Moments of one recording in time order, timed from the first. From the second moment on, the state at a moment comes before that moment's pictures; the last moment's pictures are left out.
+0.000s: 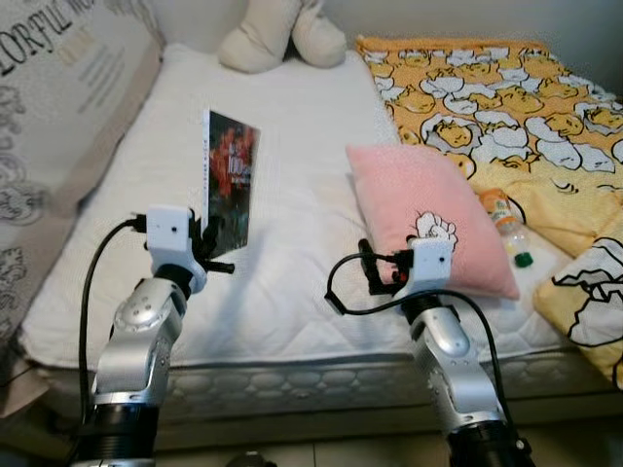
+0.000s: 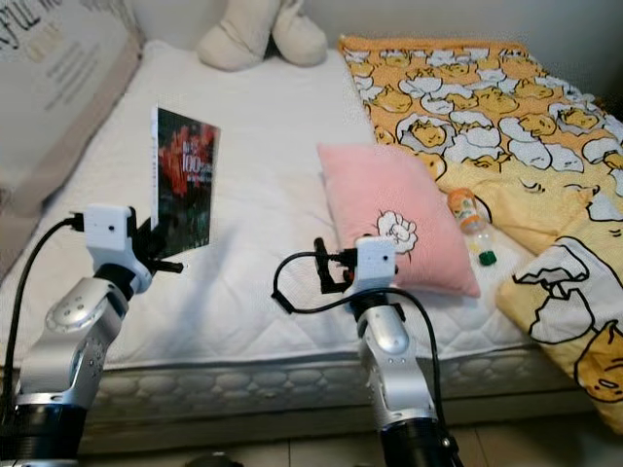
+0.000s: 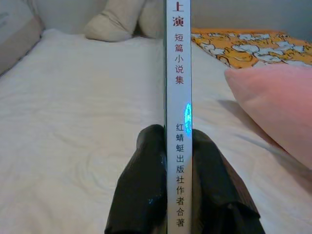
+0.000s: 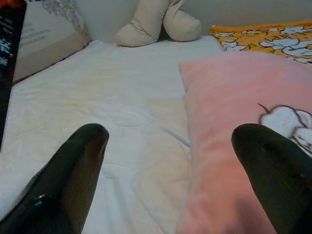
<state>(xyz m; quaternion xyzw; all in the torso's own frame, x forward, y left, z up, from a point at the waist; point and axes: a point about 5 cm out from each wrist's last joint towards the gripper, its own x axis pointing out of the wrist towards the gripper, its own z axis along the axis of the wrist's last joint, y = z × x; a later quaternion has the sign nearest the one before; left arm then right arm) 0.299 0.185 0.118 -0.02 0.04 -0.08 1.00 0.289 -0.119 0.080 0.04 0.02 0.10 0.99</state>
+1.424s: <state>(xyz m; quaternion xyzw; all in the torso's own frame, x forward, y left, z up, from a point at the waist) 0.292 0.163 0.101 0.01 0.07 -0.08 0.99 0.290 -0.120 0.079 0.04 0.02 0.12 0.99</state>
